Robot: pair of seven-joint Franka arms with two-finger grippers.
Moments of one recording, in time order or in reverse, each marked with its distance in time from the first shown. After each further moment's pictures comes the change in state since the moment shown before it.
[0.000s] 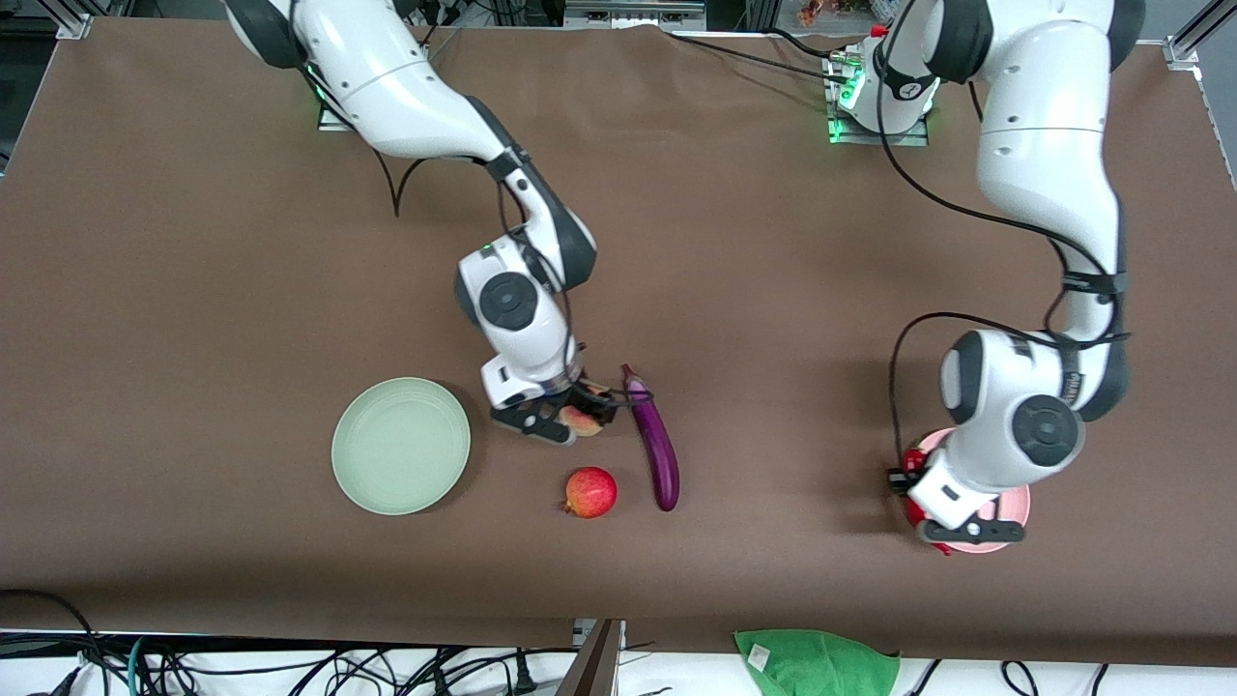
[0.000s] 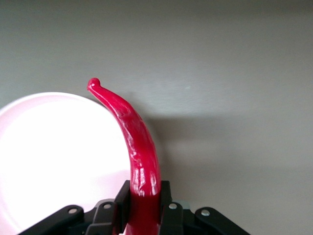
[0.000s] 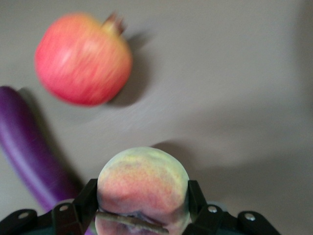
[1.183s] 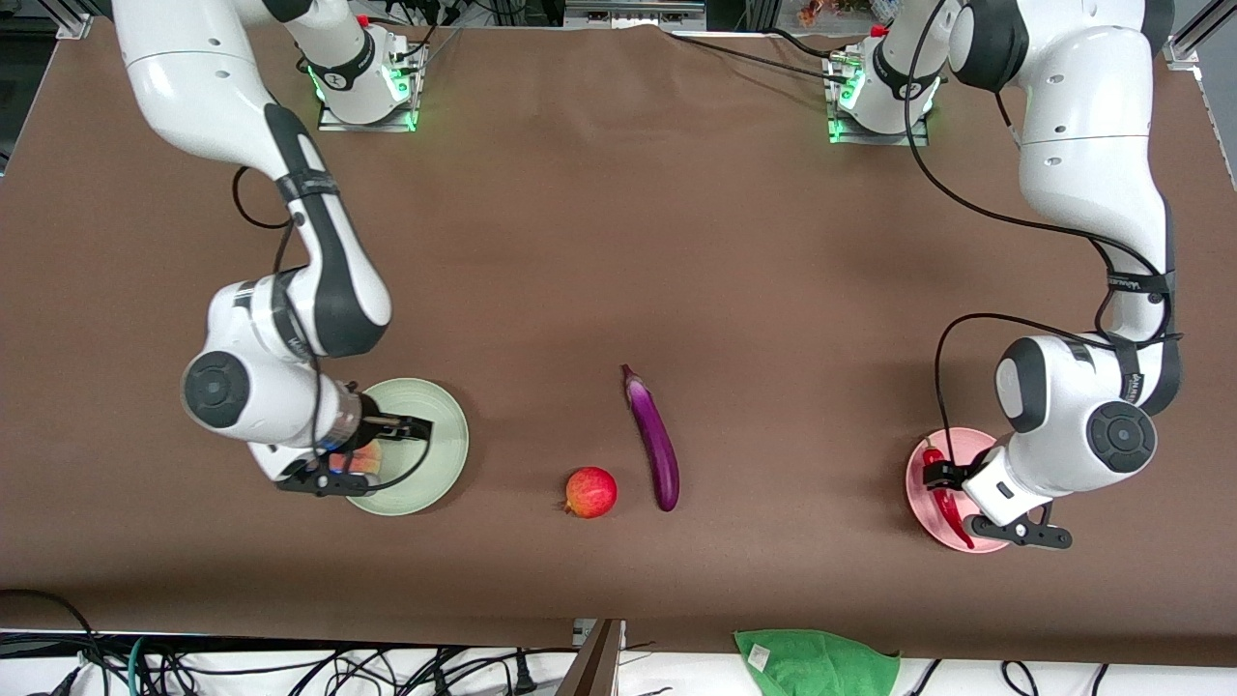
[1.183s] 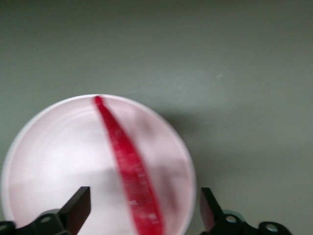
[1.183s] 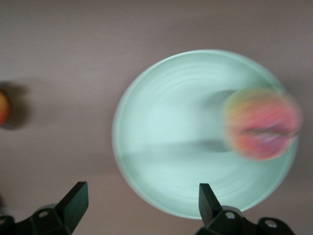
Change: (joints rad) left arm 0.065 -0.002 -0.035 -0.004 -0.053 0.001 0.131; right arm -0.333 -0.129 0.076 -0.011 0.042 -0.288 -0.435
